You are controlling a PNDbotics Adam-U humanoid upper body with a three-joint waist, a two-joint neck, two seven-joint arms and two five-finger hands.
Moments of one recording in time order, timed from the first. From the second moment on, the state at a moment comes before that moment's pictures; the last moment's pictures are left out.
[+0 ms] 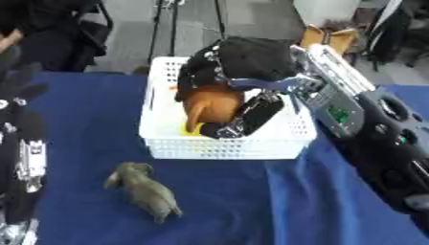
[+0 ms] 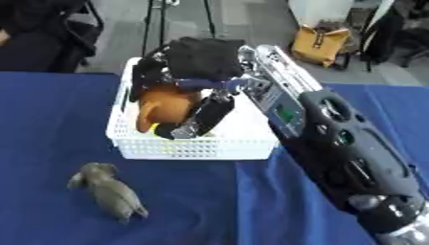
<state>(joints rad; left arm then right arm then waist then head) -0.36 0.28 -0.01 -1.99 -0.49 -0.31 0.32 -1.31 -0.29 0.40 -1.13 0.79 -0.85 0.27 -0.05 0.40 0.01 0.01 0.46</state>
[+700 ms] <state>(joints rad) -0.39 0.28 -0.02 -1.99 -0.48 -0.32 0.31 -1.37 -0.22 0.24 -0.86 1.01 -0.90 0.20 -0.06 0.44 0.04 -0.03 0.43</state>
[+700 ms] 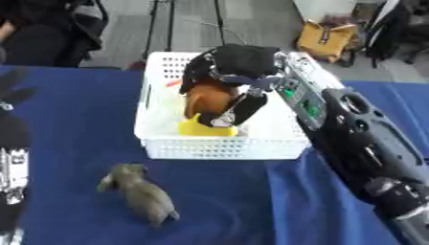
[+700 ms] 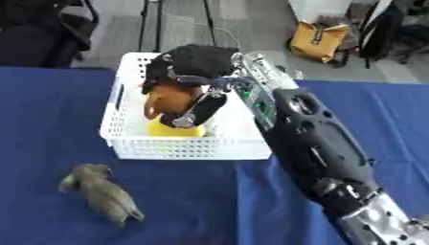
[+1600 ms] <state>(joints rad) -0.39 0.28 -0.02 -1.99 -0.47 -0.32 0.30 -1.42 -0.19 0.02 -0.66 1.44 -0.88 -0.13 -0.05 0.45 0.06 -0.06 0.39</state>
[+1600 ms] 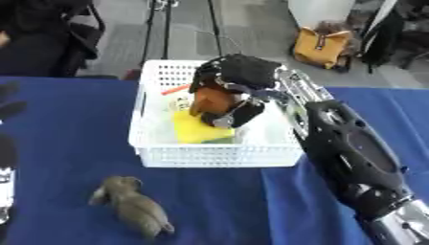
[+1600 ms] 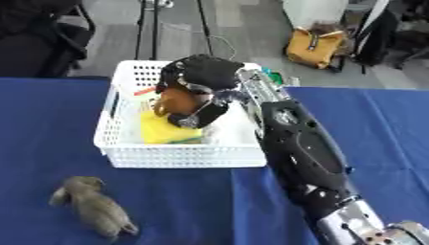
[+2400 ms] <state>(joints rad) -0.40 0.27 -0.02 -1.99 -0.47 -0.32 0.29 -1.44 -0.19 0.05 -0.61 1.50 -0.90 -0.13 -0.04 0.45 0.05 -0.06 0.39</state>
